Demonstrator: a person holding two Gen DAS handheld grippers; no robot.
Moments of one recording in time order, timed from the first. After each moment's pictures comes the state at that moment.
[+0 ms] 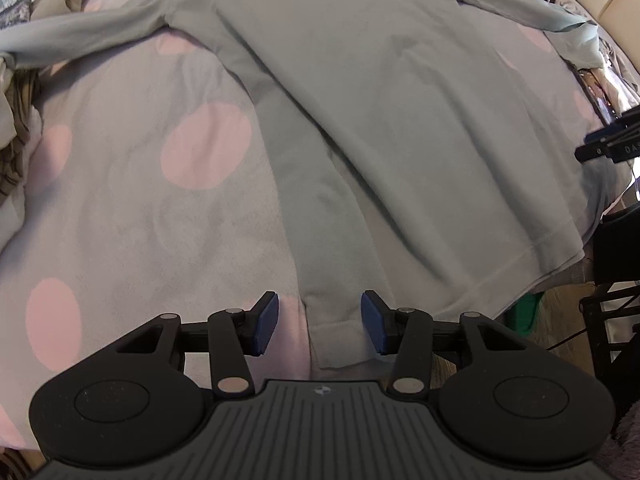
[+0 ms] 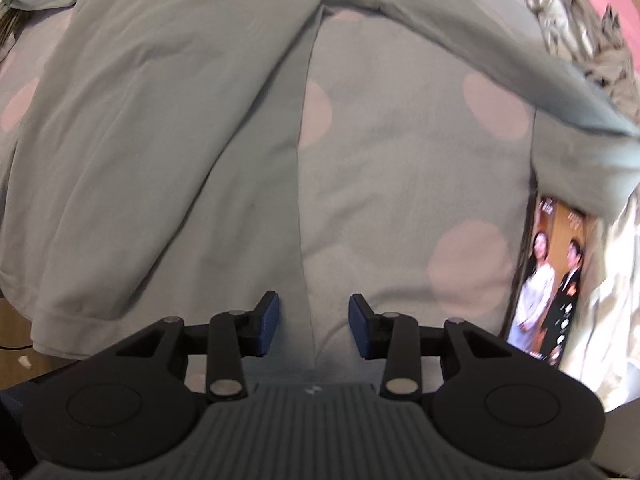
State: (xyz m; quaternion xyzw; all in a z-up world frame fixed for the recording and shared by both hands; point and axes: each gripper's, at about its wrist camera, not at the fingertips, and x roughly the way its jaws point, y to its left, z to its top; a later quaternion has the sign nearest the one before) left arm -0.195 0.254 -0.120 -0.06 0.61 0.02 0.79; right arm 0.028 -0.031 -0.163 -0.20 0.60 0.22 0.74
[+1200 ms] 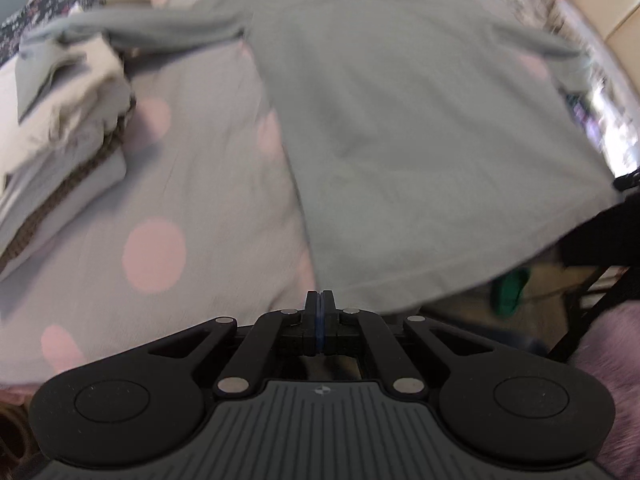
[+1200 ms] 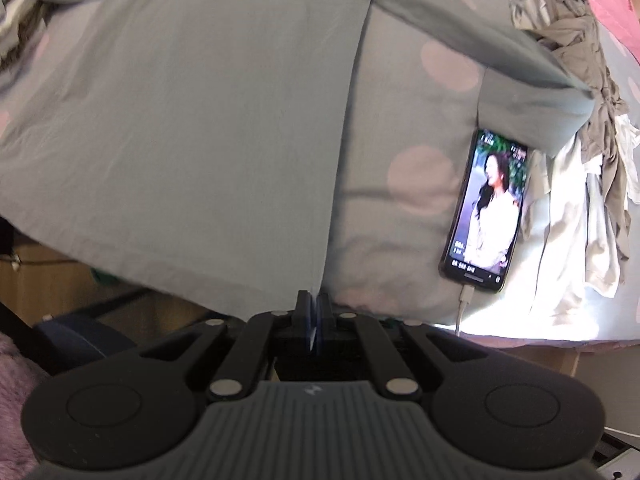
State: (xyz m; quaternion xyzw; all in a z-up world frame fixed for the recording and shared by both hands) left arm -0.239 0.302 -0.034 -0.09 0.64 0.05 0.76; right arm -0.021 -0.071 -0.096 -0.21 0.65 0.21 0.70
